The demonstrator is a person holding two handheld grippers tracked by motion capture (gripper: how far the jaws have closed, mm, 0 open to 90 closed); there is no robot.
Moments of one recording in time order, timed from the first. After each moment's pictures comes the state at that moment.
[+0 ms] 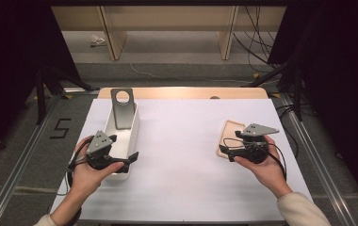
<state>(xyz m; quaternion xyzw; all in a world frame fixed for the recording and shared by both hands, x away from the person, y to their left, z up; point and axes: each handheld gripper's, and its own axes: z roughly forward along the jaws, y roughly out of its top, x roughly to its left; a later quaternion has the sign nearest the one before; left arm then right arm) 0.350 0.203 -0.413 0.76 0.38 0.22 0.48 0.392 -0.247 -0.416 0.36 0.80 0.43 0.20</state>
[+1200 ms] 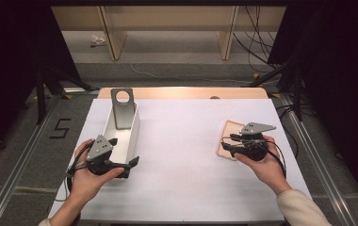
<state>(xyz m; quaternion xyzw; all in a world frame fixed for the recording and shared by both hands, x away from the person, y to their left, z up) 0.340 0.202 -0.417 0.76 0.37 0.22 0.48 0.400 -0.248 -0.418 0.36 0.82 0.40 0.18</state>
